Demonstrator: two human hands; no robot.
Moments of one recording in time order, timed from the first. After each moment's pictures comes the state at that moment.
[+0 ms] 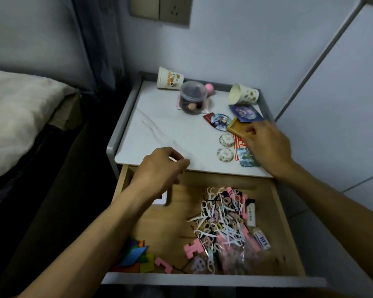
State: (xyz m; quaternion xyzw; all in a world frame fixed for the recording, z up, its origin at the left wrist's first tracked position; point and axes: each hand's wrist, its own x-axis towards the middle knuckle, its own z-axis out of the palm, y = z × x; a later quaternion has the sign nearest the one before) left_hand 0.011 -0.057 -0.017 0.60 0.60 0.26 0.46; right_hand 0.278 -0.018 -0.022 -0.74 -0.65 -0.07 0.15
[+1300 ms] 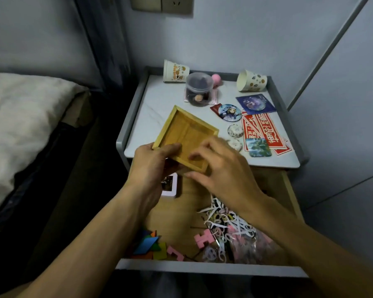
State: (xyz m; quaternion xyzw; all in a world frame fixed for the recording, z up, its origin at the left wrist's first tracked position) left_hand 0.005 -0.068 -0.012 0.29 0.53 0.48 0.64; right_hand 0.158 -0.096 -0.026 -0.54 -0.80 0.02 0.27
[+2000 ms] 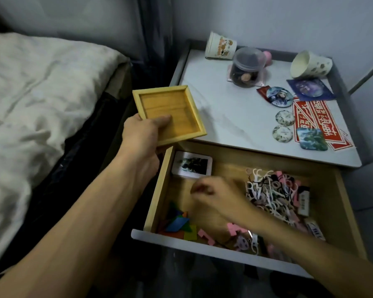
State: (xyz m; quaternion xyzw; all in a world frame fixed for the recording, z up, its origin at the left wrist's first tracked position) left_hand -0.070 -0.057 -0.009 0.21 0.60 0.54 0.55; right_hand 0.102 -0.101 -0.121 -0.52 -0.72 0.43 0.14
